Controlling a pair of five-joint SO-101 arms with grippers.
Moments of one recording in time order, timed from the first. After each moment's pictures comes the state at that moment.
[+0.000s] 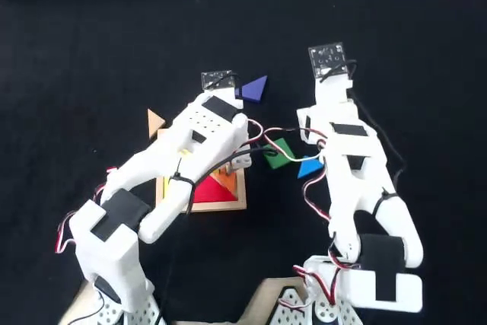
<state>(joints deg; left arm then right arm) 27.9 17.3 9.0 70.0 38.2 5.1 -8.5 46.7 23.0 14.0</state>
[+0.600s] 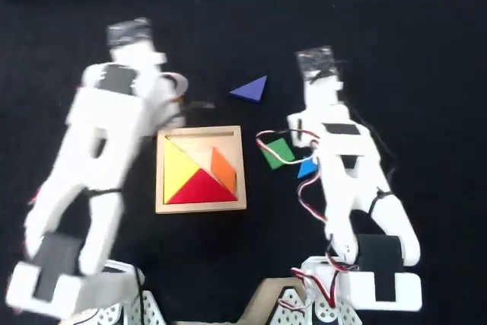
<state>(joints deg) 4.2 -8.4 8.1 83.5 23.4 0.7 -8.5 45.3 29.2 15.7</state>
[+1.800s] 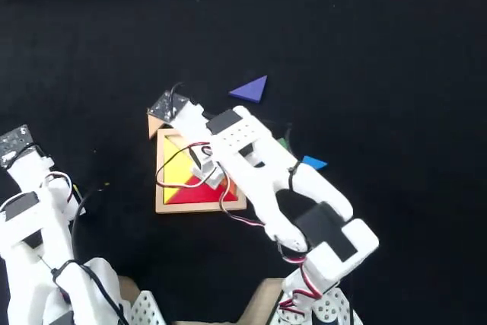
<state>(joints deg) -39.1 -38.6 70.9 45.1 -4.6 -34.2 8.5 22.3 62.2 20.2</state>
